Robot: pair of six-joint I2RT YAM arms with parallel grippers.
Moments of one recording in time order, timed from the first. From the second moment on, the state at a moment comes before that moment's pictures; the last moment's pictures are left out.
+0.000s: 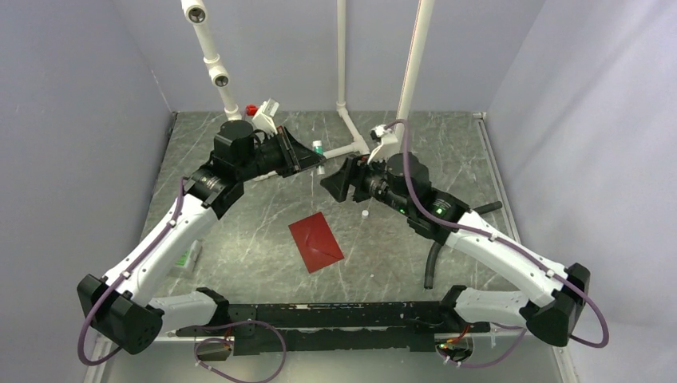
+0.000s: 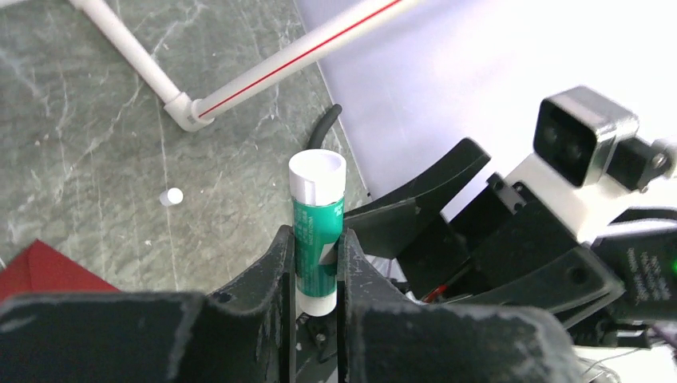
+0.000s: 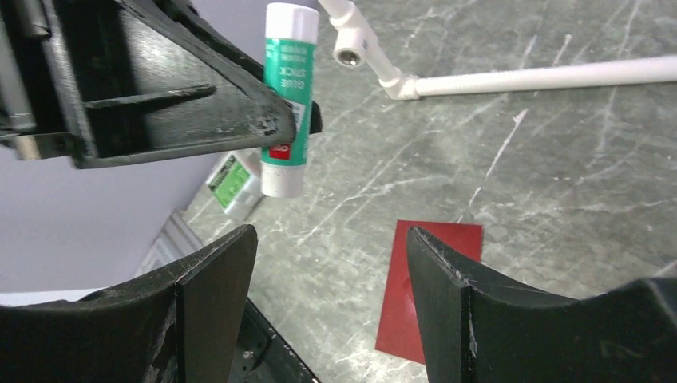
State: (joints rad) left arm -0.51 1.19 1.20 -0.22 0.44 -0.83; right arm 0.84 1.12 1.09 -0.16 0.01 0.57
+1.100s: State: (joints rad) left arm -0.51 1.15 1.19 -0.23 0.34 -0.91; right arm 0.89 1.31 1.23 -0.08 0.02 0.48
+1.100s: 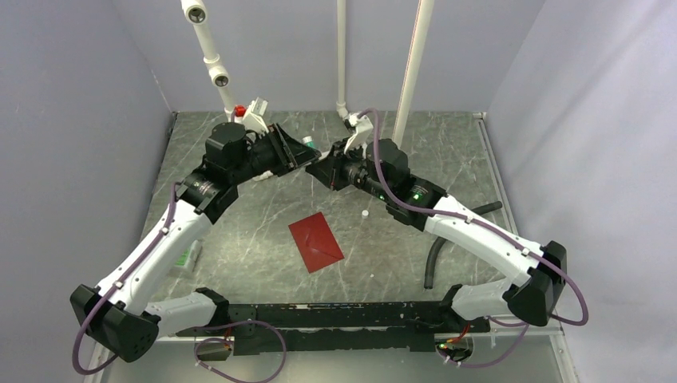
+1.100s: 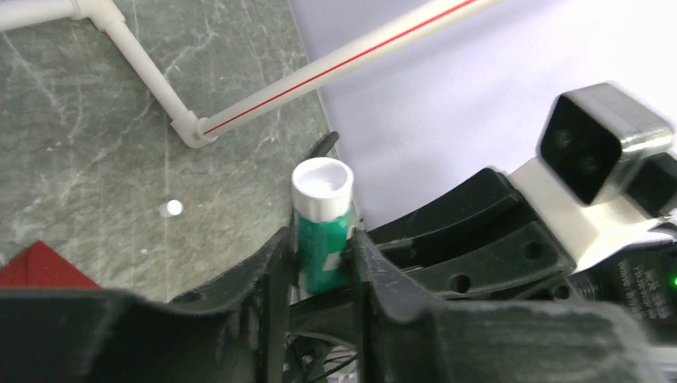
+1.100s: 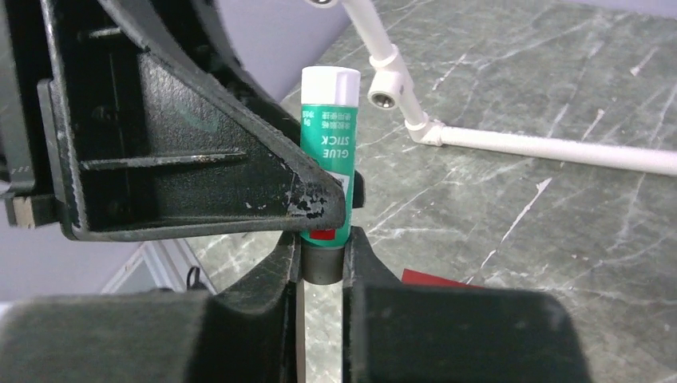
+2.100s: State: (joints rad) left arm -0.39 1.22 1.22 -0.56 1.08 -0.69; right arm 0.82 1.37 1.43 -0.62 -0.60 -0.25
